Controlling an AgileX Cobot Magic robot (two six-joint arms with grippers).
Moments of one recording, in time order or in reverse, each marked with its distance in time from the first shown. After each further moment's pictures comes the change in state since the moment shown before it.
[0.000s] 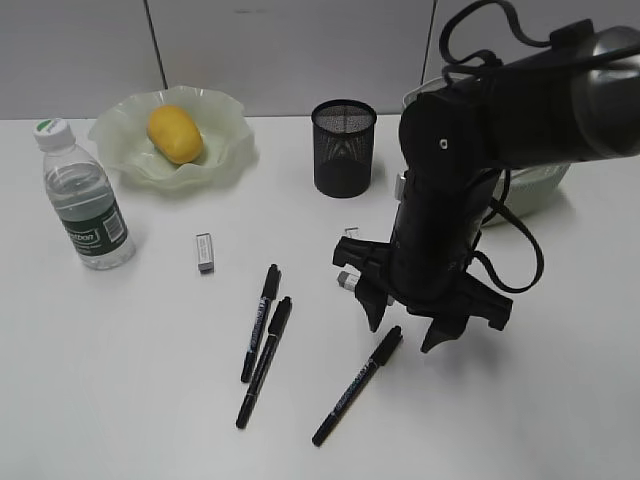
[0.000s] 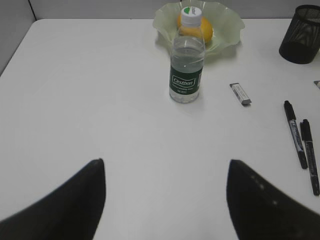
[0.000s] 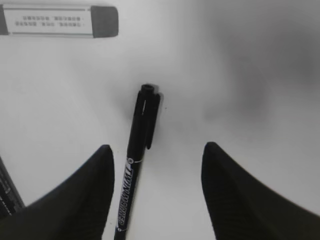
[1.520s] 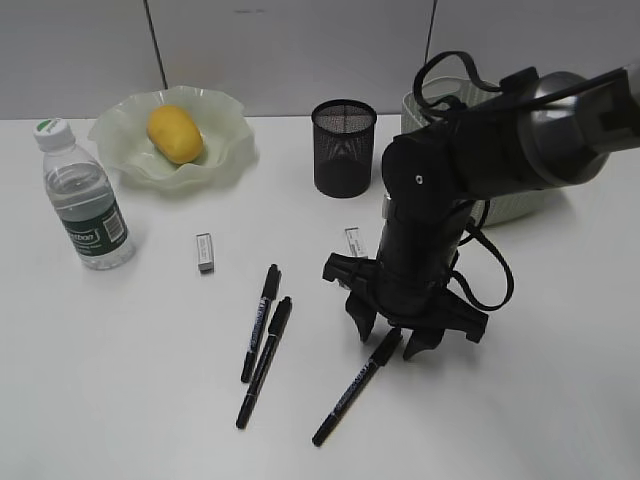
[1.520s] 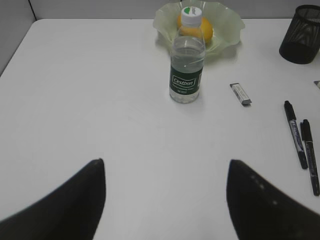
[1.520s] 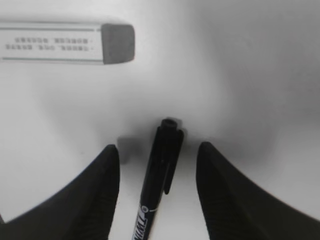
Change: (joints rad) left arm 0.000 0.000 0.000 0.000 0.000 0.000; right arm 0.000 0.103 -0.007 0.005 -0.111 0.001
